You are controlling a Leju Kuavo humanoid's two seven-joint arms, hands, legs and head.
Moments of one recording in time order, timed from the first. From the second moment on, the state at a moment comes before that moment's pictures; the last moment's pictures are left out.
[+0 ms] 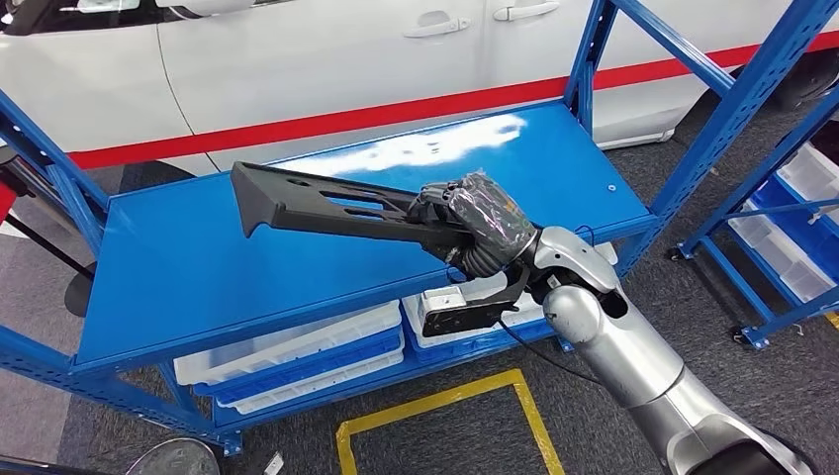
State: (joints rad) left arm 0.00 0.06 -0.18 -0.22 0.39 -0.33 0.04; right arm -0.69 -0.18 0.68 -1.15 0.45 -0.05 -0.61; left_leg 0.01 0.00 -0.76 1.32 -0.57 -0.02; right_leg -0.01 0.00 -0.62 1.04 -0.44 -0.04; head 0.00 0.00
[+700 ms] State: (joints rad) left arm -0.01 0.07 -0.20 -0.22 0.38 -0.33 0.03; right arm -0.67 -0.21 0.65 -1.21 0.44 -0.03 -0.61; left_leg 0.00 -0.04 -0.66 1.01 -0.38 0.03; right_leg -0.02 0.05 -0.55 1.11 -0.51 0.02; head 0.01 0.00
